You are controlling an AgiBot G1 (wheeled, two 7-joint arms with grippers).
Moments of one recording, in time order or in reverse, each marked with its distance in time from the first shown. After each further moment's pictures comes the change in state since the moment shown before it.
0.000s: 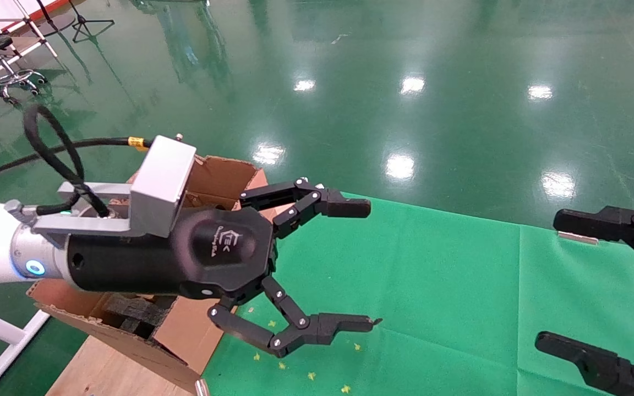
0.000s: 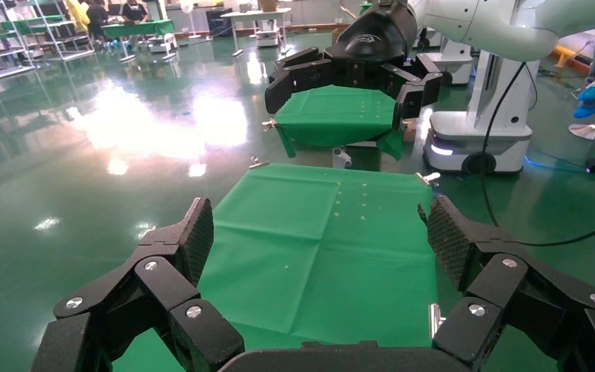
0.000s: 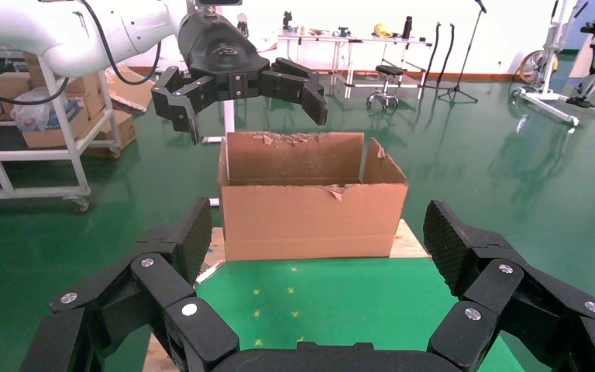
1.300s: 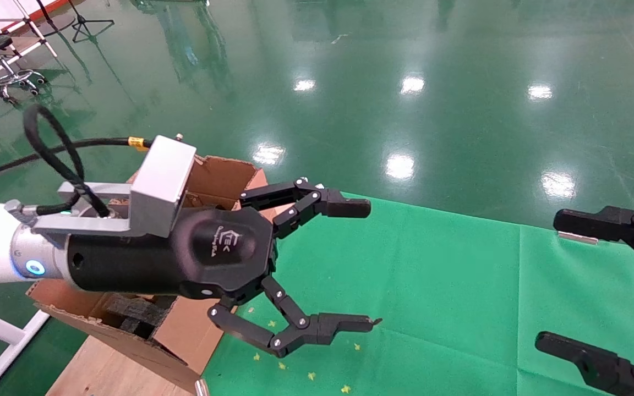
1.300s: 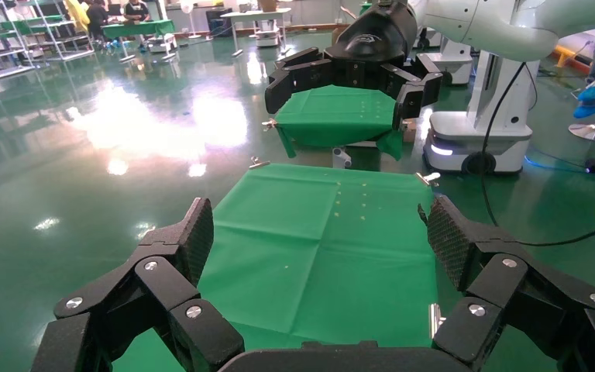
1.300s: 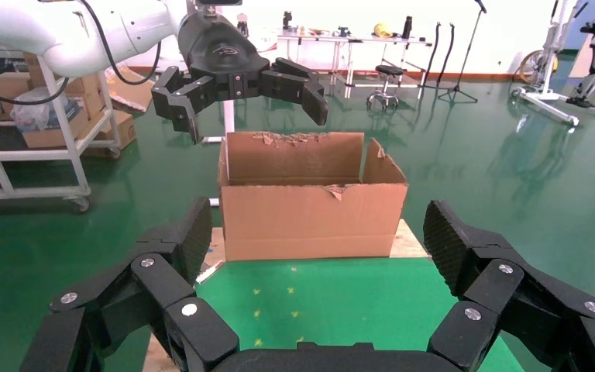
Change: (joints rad) left arm 0.000 0.000 0.000 0.000 0.000 0.000 0.000; right arm 0.000 0.000 0.000 0.000 0.000 0.000 0.000
